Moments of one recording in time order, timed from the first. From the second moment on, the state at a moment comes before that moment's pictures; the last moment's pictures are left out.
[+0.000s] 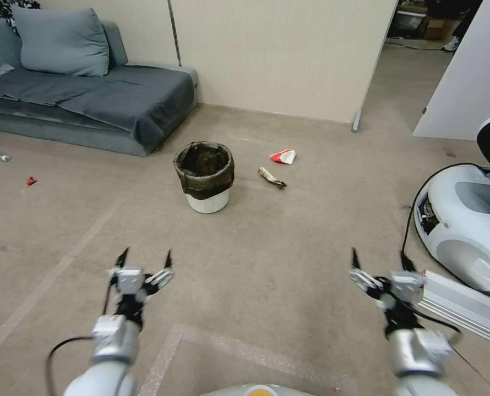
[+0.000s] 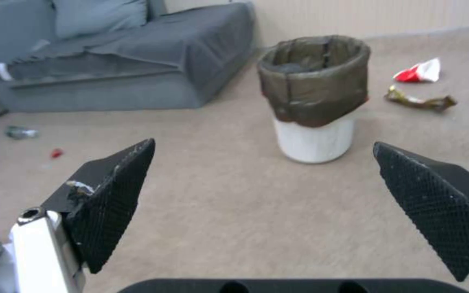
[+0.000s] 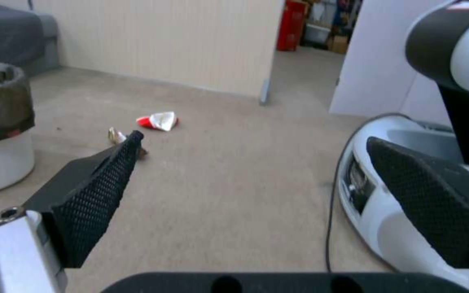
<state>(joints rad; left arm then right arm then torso) 1.89 -1.48 -0.73 -2.31 0.01 0.10 -0.02 -1.91 1.61 0.69 2.31 -0.03 0.04 0.05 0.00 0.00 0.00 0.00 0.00</state>
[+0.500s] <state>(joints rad) 1.98 -1.48 -0.77 -2.39 -0.02 0.12 -0.04 -1.92 1.61 0.67 2.31 -0.02 0.03 0.04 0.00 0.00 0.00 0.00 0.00</state>
